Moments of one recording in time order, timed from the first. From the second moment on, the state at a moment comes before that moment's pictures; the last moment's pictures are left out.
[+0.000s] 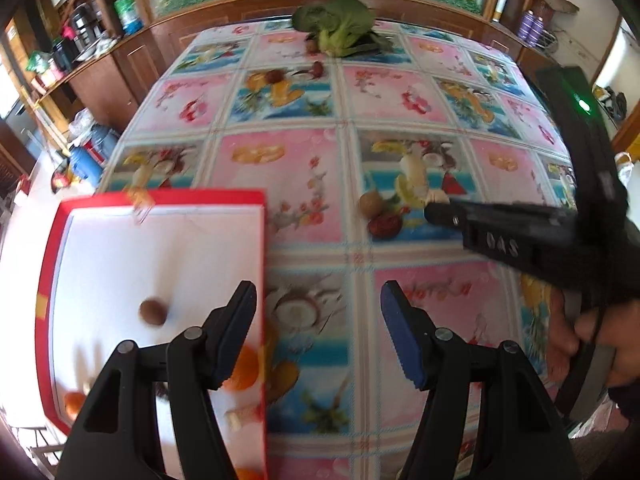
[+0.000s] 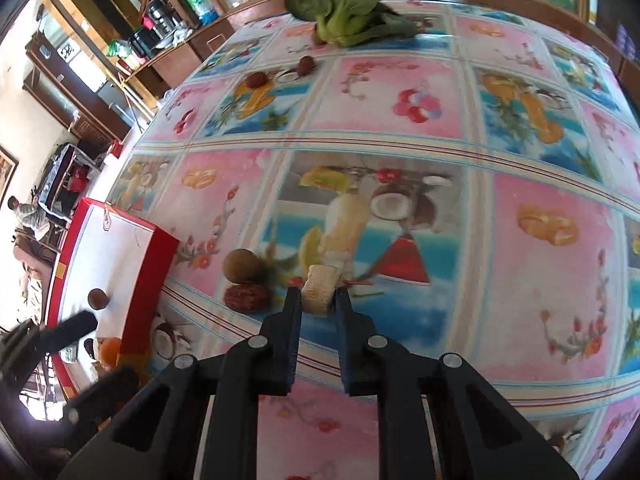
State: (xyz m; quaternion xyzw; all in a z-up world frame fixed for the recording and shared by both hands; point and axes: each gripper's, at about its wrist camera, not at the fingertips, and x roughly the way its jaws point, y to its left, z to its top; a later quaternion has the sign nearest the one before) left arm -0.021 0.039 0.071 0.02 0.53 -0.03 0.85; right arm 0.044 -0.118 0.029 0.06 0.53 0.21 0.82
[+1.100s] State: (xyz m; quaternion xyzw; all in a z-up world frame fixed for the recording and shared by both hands) left arm 0.012 0.021 0.048 -0.03 0.54 -0.08 0.84; right arm 0.014 -0.141 0.045 0.07 0.51 0.21 0.83
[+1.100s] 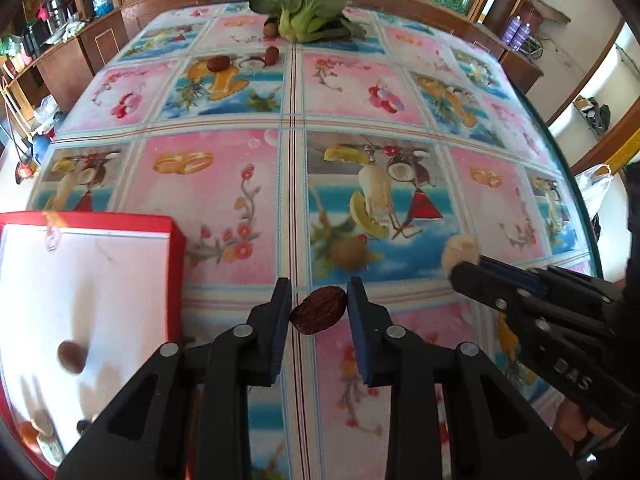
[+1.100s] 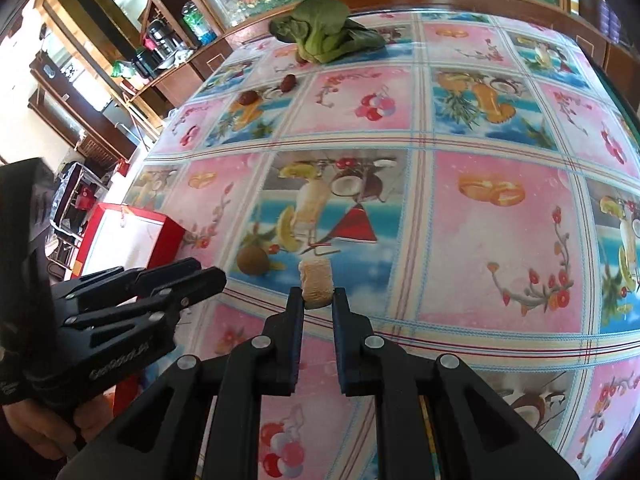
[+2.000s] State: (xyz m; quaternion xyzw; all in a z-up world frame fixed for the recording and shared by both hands) left arm -0.094 0.165 0.086 -0.05 0.50 0.07 0.86; right arm -0.053 0.045 0.070 -0.07 0.45 0.38 0.80
